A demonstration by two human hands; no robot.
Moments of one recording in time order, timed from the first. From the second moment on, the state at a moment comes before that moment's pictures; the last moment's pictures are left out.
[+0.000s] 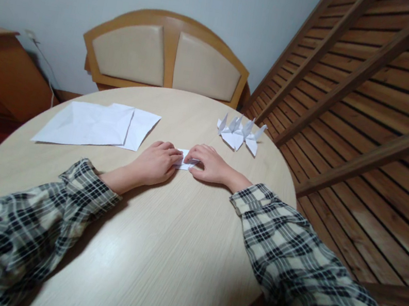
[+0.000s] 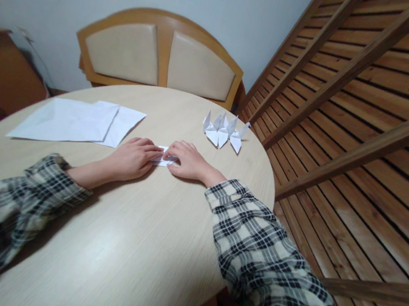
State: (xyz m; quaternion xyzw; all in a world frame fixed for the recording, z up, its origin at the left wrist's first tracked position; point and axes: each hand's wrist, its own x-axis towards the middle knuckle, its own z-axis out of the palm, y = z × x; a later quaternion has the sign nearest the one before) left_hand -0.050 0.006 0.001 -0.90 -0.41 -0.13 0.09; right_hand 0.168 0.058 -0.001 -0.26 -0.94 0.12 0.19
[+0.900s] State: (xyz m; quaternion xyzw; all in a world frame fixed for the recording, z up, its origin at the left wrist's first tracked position) left_hand -0.055 0.011 -0.001 -0.91 -0.38 -0.13 0.12; right_hand 0.166 0.064 -0.007 -0.23 -0.95 0.03 0.22
